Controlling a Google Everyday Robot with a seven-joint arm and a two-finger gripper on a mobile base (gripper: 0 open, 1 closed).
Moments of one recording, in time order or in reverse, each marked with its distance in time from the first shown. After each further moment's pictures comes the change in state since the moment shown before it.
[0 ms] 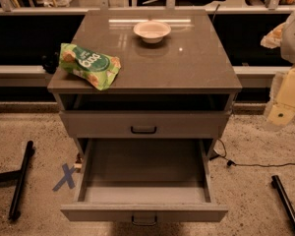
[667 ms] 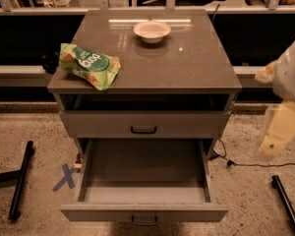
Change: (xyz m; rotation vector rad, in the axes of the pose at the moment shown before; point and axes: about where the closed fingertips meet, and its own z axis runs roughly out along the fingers) arm 0.015 0.032 0.045 -0.097 -0.026 0.058
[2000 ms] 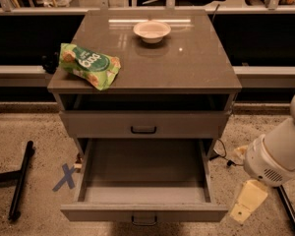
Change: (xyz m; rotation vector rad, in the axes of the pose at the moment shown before) arm 0.047 0.083 0.166 -0.262 -0.104 0.147
